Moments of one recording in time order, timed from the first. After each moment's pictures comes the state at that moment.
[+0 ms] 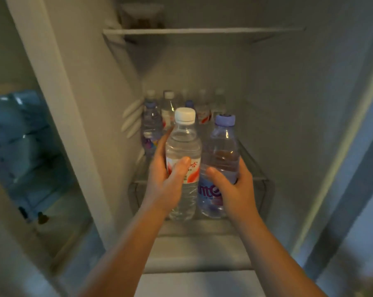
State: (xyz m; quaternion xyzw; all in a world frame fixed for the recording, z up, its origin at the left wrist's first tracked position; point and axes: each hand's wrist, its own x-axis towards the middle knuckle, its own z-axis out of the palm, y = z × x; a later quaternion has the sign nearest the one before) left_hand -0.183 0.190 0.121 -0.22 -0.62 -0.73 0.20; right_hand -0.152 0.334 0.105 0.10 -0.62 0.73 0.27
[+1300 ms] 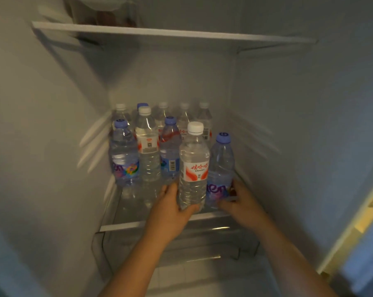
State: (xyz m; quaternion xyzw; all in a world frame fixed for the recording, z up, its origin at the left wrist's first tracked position) left_hand -0.323 0.223 0.045 -0.19 -0.84 -0.51 0.06; right_hand -0.281 0.433 0.068 -0.01 -0.82 0.56 0.11
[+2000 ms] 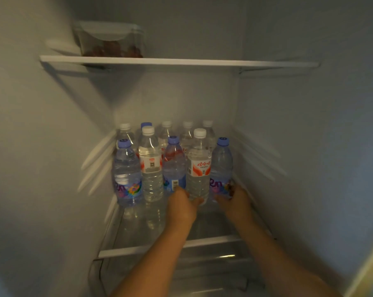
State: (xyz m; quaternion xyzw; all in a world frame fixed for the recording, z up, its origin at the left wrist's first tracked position) left_hand -0.376 0.278 0.073 -0.04 -0.87 -0.49 0.06; right_hand -0.368 0.437 0.051 -0.10 -0.80 0.53 0.25
